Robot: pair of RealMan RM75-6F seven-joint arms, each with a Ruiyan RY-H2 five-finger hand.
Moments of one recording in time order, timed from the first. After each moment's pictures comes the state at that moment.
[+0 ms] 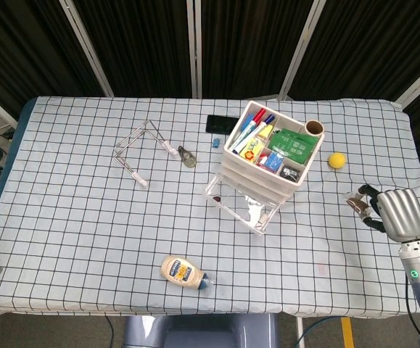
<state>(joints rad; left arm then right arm) 0.05 -1.06 -0.01 -1.58 1.63 1.69 -0.04 0.39 -1.16 0.01 -1.36 -1.42 1.46 0.15</state>
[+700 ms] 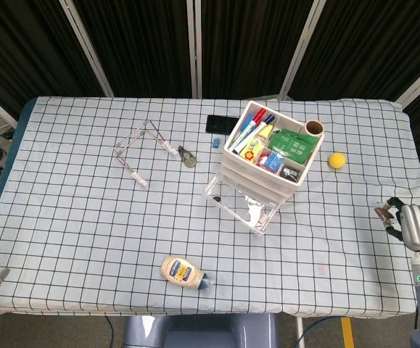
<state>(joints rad) 0.04 -1.08 0.01 -1.58 1.65 1.67 0.02 0.29 -1.46 0.07 -0.83 -1.34 1.36 0.25</state>
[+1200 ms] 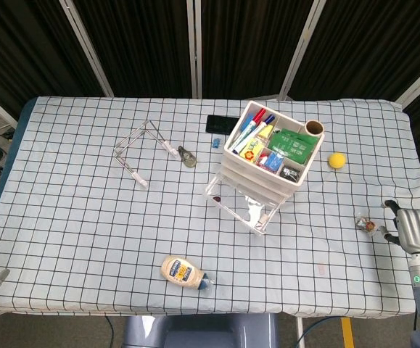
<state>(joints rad) 0.05 -1.08 0.01 -1.58 1.66 1.68 0.01 0.28 -1.45 0.07 -0.85 -1.34 1.25 0.20</state>
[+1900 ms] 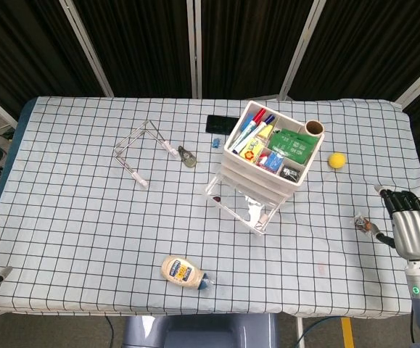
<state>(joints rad) 0.02 -1.11 -0.01 -1.55 1.60 1.62 0.02 0.23 -1.35 0.08 -1.09 -1.48 1.51 0.17</state>
